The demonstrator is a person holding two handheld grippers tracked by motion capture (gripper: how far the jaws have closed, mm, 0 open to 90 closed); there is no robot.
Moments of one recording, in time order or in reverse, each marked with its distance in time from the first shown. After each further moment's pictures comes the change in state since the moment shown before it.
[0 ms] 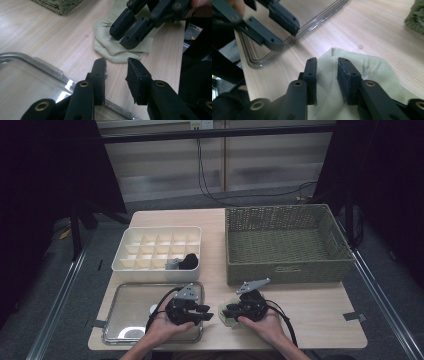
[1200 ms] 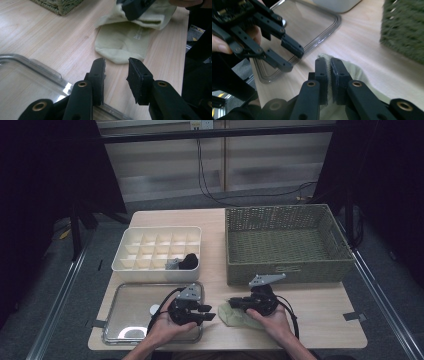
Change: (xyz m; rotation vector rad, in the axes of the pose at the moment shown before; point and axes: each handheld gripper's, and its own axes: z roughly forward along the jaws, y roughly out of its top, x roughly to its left) left arm -0.002 0.002 0.009 -0.006 -0.004 0.007; right arm -0.011 0.004 -0.031 -0.150 0.028 0.070
